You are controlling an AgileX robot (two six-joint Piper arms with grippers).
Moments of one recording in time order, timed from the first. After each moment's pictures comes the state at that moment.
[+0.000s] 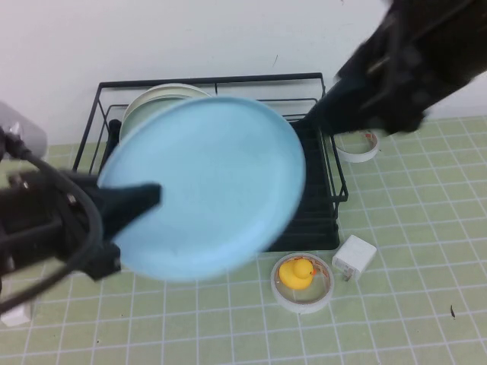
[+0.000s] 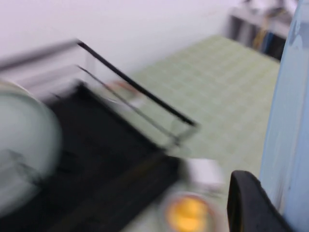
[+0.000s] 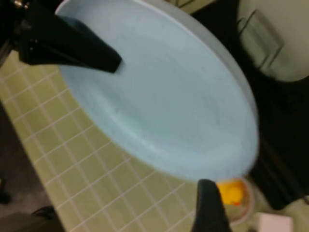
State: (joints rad) right arm 0.65 1.50 -1.85 0.24 1.30 -0.36; left arm -0.13 0.99 -0.71 -1.39 0.74 1.38
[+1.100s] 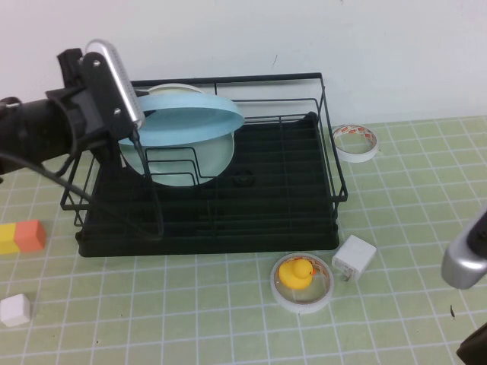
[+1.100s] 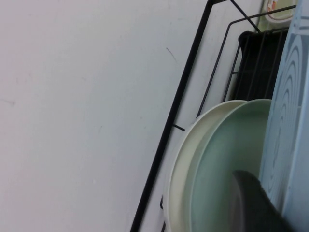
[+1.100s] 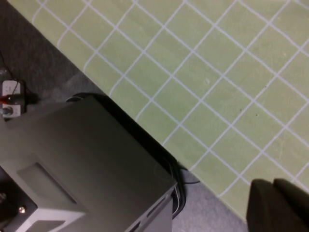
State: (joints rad) right arm 0.65 1.07 -0.96 0.17 1.18 -0.16; left arm -0.13 1.61 -1.11 -1.69 0.47 2.80
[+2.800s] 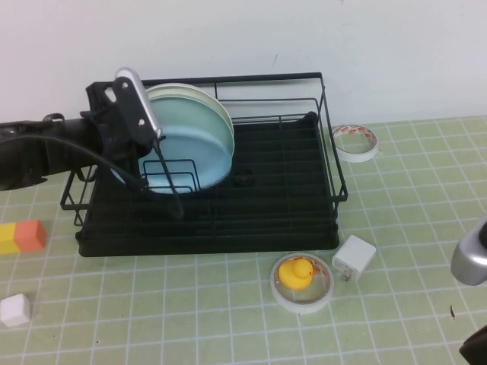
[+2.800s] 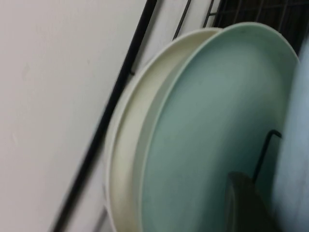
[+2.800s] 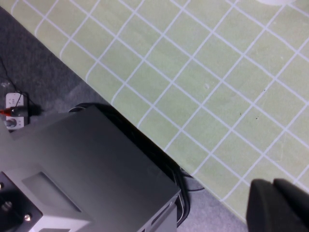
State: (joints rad) right arm 0.65 1.05 -0.95 0.17 1.17 -0.13; left arm -0.13 1.89 -1.26 -1.69 0.41 2.74
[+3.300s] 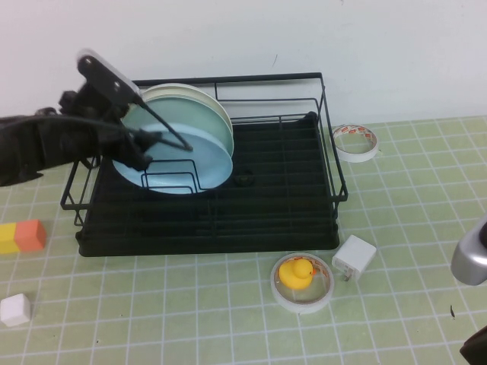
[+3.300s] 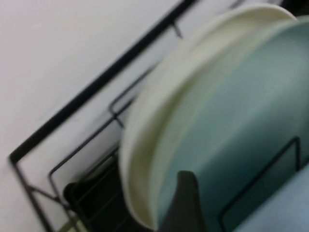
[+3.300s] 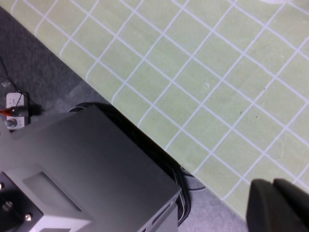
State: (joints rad) right arm 0.65 1.05 -0.95 0.17 1.18 -0.12; left arm -0.13 1.86 -1.26 -1.69 0.31 2.25
